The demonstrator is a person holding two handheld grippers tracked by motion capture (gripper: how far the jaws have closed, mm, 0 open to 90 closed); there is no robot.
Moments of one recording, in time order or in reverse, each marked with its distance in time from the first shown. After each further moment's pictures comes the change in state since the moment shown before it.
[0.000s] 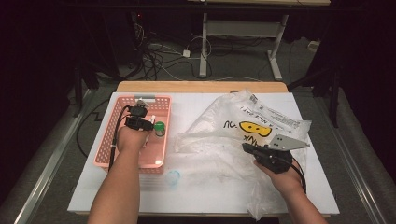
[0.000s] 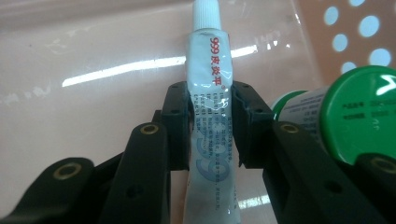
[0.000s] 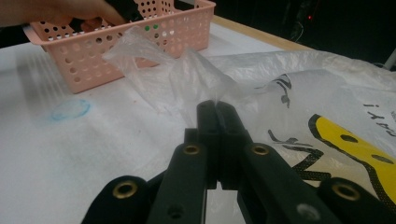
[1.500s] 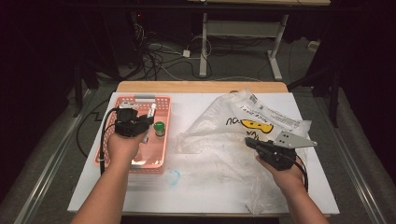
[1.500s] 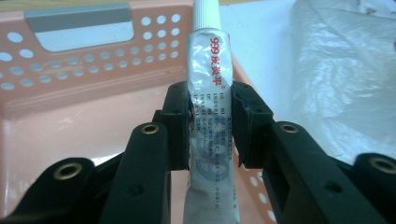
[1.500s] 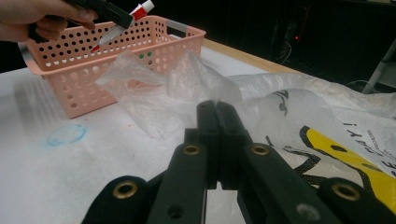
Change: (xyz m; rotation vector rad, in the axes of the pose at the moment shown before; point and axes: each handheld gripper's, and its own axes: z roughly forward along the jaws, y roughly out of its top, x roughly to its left) left arm -0.022 -0.048 -0.082 -0.427 -0.166 0.100; right arm -0.002 0.010 -0.008 -0.078 -0.027 0.006
